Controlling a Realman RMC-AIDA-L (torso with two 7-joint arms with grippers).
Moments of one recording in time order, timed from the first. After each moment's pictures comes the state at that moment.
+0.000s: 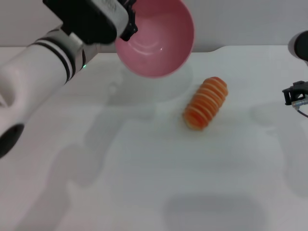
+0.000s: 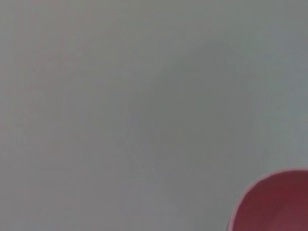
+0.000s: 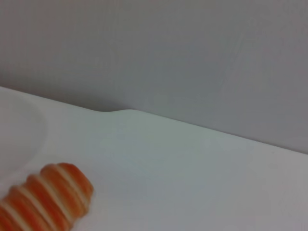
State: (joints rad) left arm -0.34 -2.07 1.90 1.41 0.08 -0.18 0.20; right arm 0.19 2.08 -1.91 -1.70 -0.22 1.09 0.35
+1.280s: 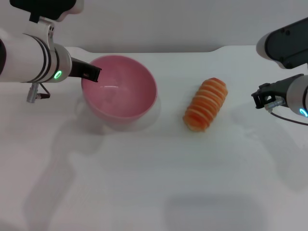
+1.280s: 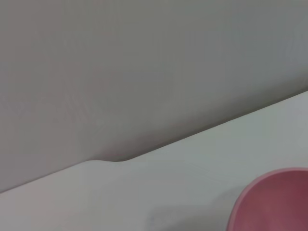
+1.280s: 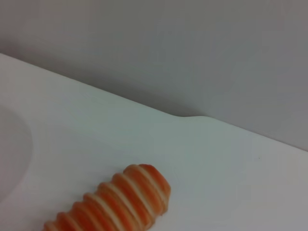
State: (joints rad) left arm -0.51 -2.06 1.68 1.44 -0.21 -1.02 -0.04; right arm 0.26 2.07 -1.92 -1.70 -0.05 1.10 0.22
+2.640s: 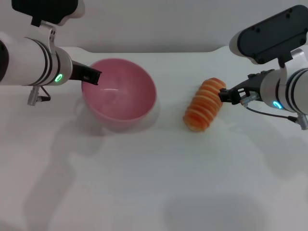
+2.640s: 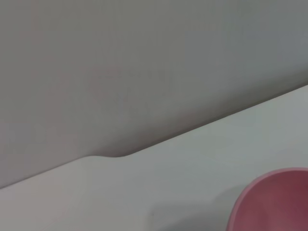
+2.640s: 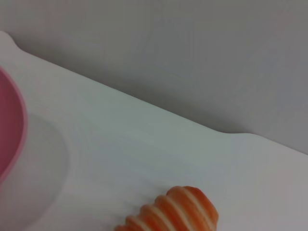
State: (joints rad) left arm -0.51 -2.06 1.69 1.41 -0.21 -1.00 -0.03; right arm 0.39 2.08 -1.91 -1.52 0.04 1.00 0.18
